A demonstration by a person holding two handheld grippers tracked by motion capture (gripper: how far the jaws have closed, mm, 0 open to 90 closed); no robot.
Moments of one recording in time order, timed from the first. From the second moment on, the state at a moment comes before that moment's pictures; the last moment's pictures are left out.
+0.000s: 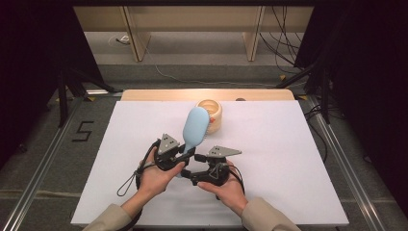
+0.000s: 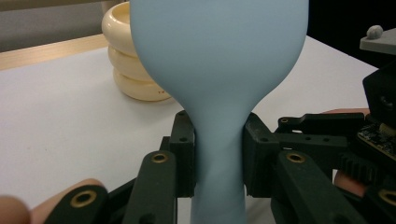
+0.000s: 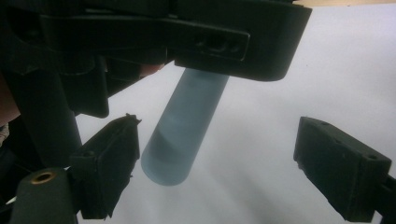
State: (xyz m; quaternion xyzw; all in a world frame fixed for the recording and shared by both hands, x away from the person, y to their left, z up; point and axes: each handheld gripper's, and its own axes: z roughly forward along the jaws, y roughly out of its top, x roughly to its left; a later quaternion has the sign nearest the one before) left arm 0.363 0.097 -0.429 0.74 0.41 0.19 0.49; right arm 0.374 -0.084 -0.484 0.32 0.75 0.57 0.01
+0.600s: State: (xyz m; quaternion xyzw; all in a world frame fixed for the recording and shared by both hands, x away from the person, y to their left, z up) left arm 0.363 0.095 -0.431 0.74 0.41 0.18 0.49; right arm 0.377 -0.073 -0.489 0.31 0.76 0.57 0.01
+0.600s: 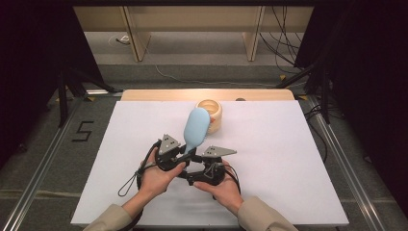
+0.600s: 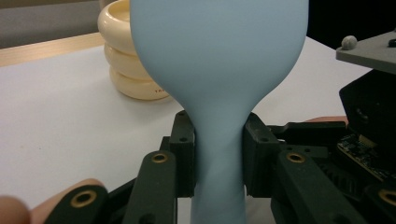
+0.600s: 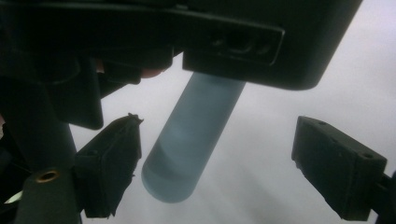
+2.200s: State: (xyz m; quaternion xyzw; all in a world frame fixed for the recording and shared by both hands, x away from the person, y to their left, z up) left arm 0.362 0.093 -0.430 0.74 0.42 0.19 0.50; right arm 0.379 -0.071 -0.488 0.30 0.75 0.58 -0.05
